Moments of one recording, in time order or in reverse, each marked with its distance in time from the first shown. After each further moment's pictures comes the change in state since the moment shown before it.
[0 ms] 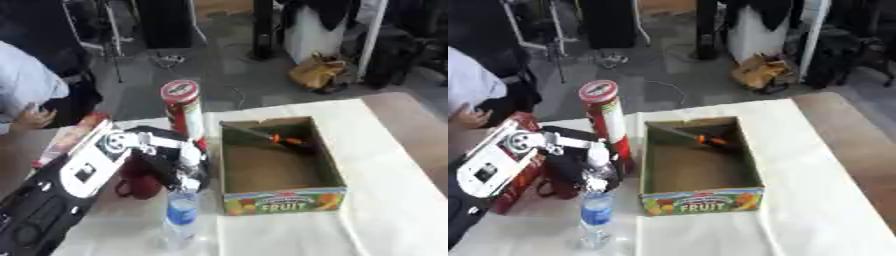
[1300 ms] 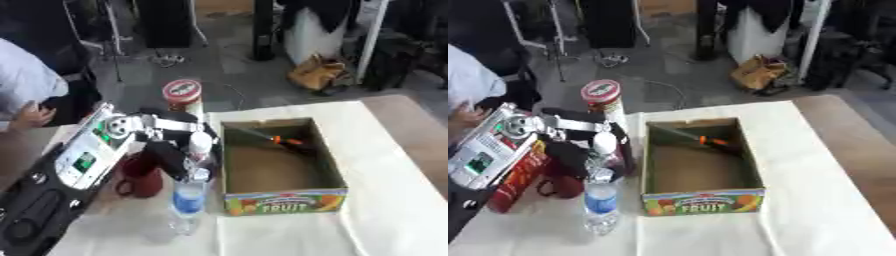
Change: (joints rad) left arm -0.027 -0.011 0.056 -0.118 -0.009 0.016 -0.001; right arm -0.001 -0.003 0.004 0.000 -0.016 -0.005 0.005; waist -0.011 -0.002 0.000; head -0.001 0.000
